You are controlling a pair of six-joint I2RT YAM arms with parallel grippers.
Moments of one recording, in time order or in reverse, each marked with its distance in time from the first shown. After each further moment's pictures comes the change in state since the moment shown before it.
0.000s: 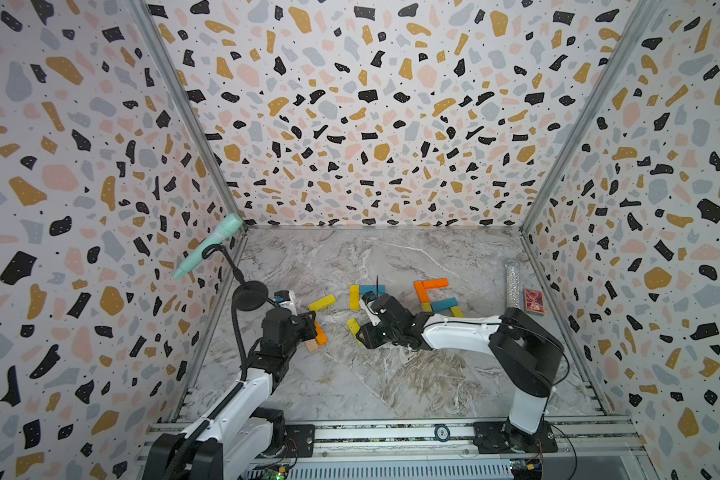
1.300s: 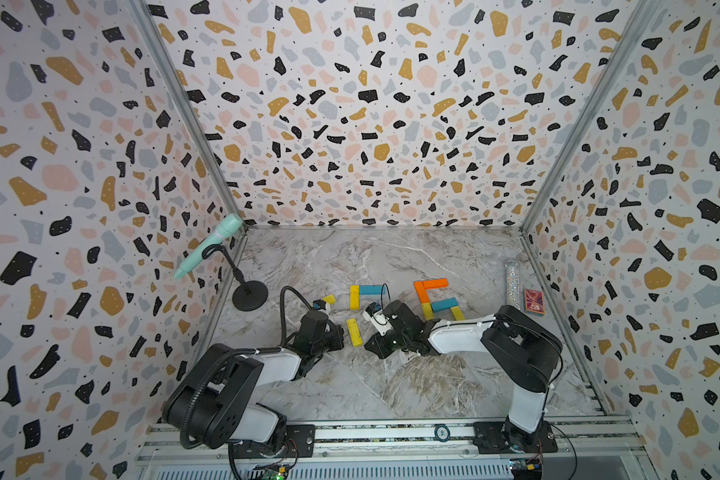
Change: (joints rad) left arm -0.232 0.447 0.037 0.225 -0.012 -0.099; right arm -0.022 0.079 -0.109 0.142 -0.187 -0.126
